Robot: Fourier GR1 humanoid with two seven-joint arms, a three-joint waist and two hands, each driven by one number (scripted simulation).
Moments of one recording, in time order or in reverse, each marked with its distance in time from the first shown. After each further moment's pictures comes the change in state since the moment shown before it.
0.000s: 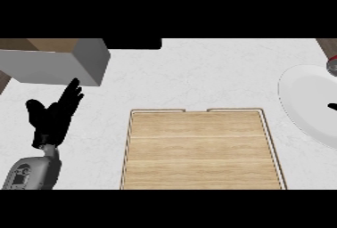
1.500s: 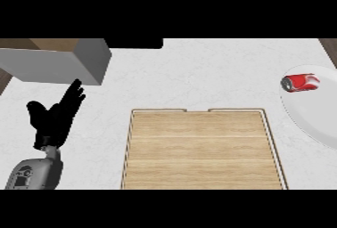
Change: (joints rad) left arm 0.010 -0.024 0.007 -0.021 -0.014 -0.012 0.006; right arm 0.037 -0.250 -0.116 0.269 -0.326 0.447 0.012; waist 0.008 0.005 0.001
